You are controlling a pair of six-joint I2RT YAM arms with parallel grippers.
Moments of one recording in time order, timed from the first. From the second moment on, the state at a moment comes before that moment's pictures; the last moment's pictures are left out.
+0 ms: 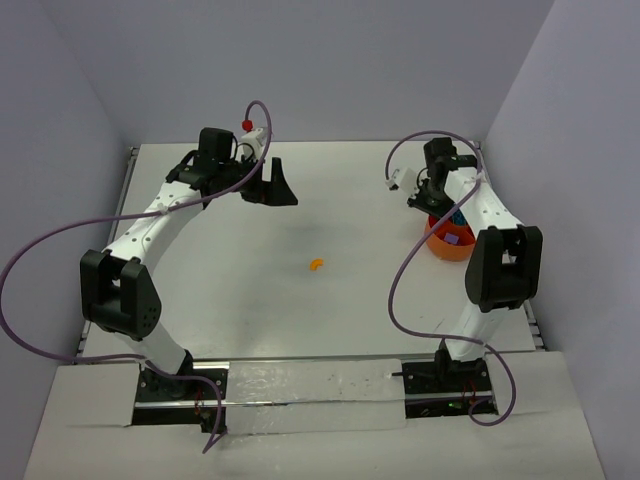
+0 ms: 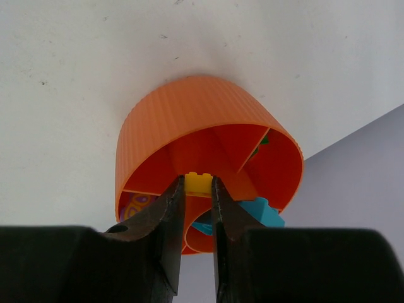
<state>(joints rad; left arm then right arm) -0.34 1.65 1.46 -0.50 0.65 -0.19 0.05 1.76 1.47 -0.97 0.07 -1.03</state>
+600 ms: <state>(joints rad) -0.34 1.65 1.46 -0.51 0.64 -0.18 0.06 1.75 1.50 -0.98 0.06 -1.03</state>
